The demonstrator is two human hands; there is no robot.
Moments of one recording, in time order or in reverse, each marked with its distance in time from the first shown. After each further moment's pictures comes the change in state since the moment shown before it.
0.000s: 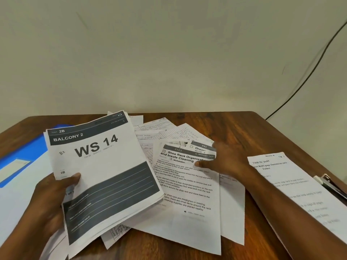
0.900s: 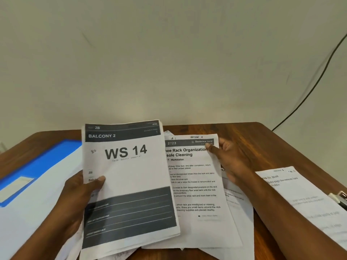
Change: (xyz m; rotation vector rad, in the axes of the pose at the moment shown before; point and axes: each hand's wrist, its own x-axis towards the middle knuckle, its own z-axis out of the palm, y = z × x) left_hand 0.001 0.019 0.058 0.211 -0.139 0.105; right_hand 0.053 -0.003 0.005 1.254 0.109 -0.028
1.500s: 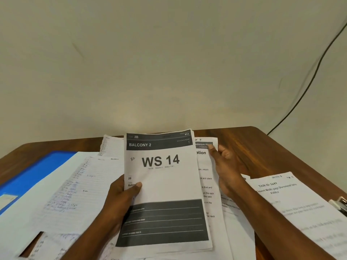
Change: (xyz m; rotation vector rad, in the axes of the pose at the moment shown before) left_hand 0.013 -0.023 0.097 0.037 -0.181 -0.024; right_hand -0.008 -0.002 0.015 0.186 0.162 -0.016
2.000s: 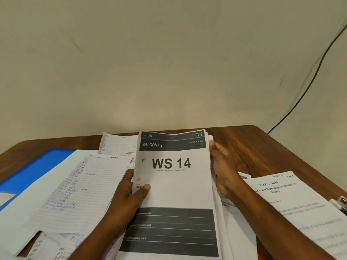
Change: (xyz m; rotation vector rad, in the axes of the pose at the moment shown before) left_hand -0.005 -0.005 0.011 0.119 -0.094 0.111; right_hand -0.011 -0.008 0.010 0.003 -0.044 -0.030
